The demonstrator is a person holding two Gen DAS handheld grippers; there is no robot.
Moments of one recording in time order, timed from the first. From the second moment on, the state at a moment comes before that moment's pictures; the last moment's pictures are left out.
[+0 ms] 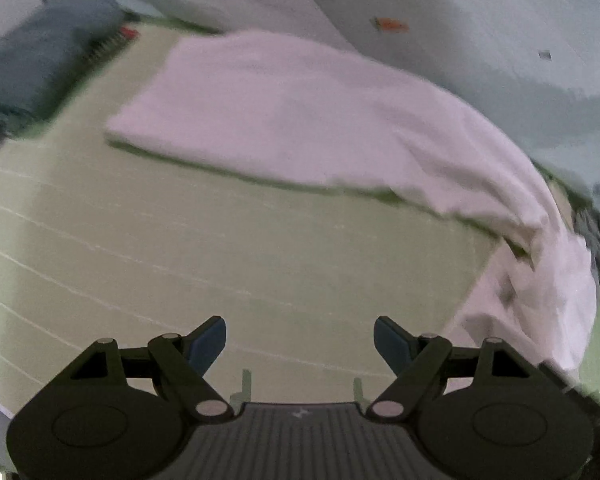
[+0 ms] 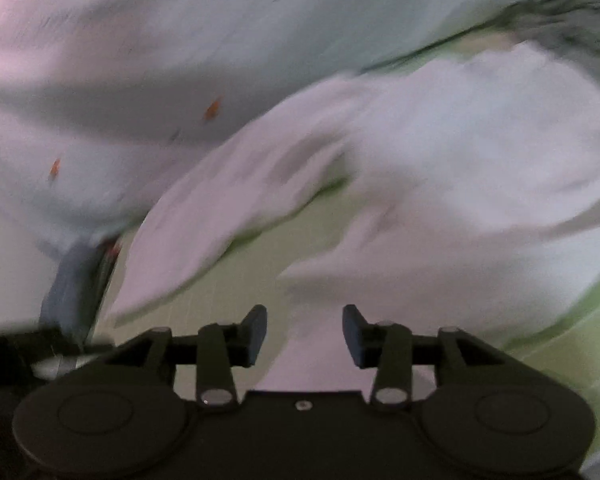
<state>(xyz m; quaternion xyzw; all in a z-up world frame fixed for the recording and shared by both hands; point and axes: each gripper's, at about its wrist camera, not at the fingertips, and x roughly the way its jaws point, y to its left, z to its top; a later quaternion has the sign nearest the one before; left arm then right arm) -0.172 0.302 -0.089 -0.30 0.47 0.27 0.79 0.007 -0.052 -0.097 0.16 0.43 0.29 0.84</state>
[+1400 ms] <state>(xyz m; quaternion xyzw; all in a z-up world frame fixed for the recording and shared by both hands) -0.166 0.282 -0.101 -0.16 0.41 0.42 0.79 0.069 -0.135 -0.136 0.13 0.52 0.17 0.82</state>
